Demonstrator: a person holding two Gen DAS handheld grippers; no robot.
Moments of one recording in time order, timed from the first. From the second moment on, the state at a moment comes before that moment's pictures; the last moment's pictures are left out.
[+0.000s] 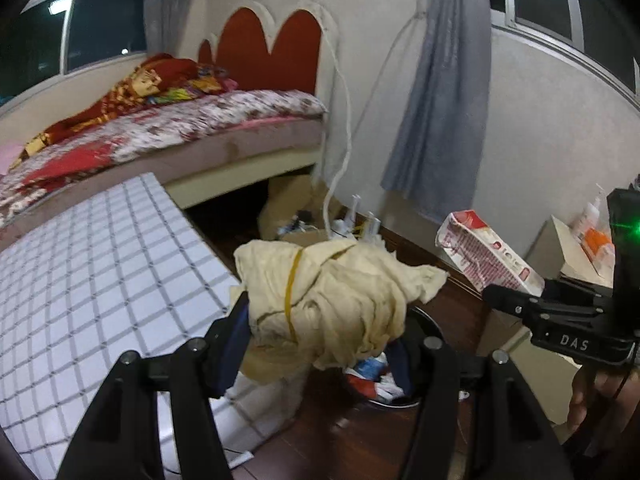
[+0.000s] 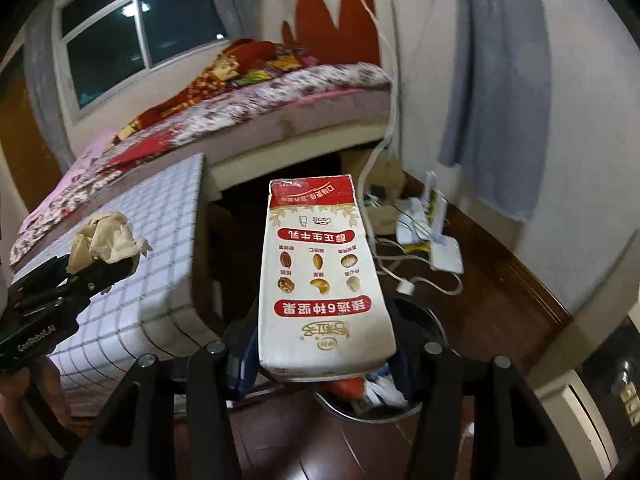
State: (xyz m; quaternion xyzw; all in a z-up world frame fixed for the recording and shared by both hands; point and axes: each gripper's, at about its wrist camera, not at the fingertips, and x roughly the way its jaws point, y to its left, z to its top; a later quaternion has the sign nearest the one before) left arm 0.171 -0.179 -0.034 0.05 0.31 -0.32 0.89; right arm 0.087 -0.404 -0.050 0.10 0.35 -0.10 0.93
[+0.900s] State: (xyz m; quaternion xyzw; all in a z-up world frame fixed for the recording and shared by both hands) left arm 0.186 -0.307 -0.148 0.10 0.42 -0.36 0.82; right arm 0.119 -0.501 -0.167 0.09 0.48 -0.07 0.87
